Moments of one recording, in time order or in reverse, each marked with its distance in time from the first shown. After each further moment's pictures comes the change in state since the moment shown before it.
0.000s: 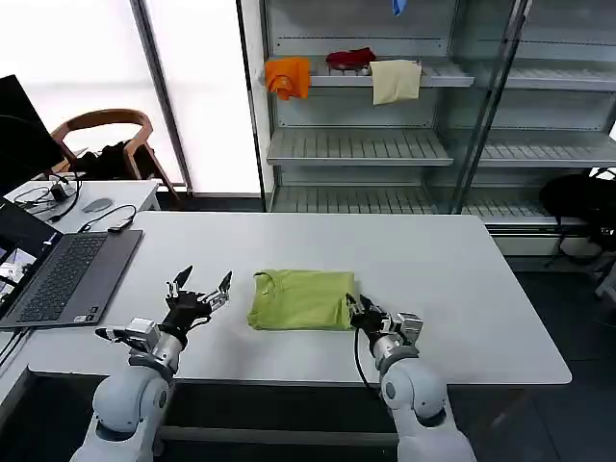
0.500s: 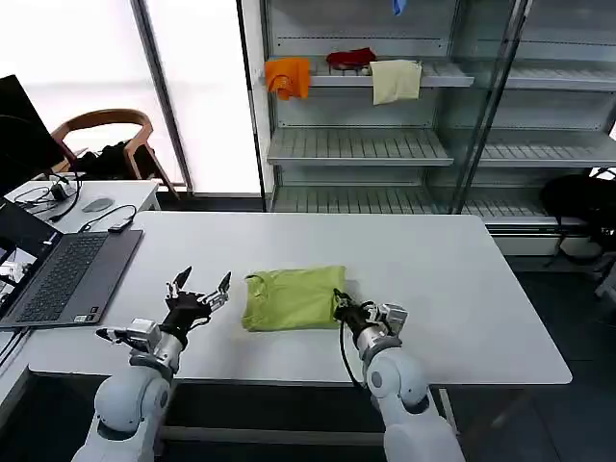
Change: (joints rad) left arm -0.003 -0.002 0.005 0.016 0.009 -0.005 -0.006; right arm 0.063 0.018 -0.056 -0.050 0.128 -0.007 0.057
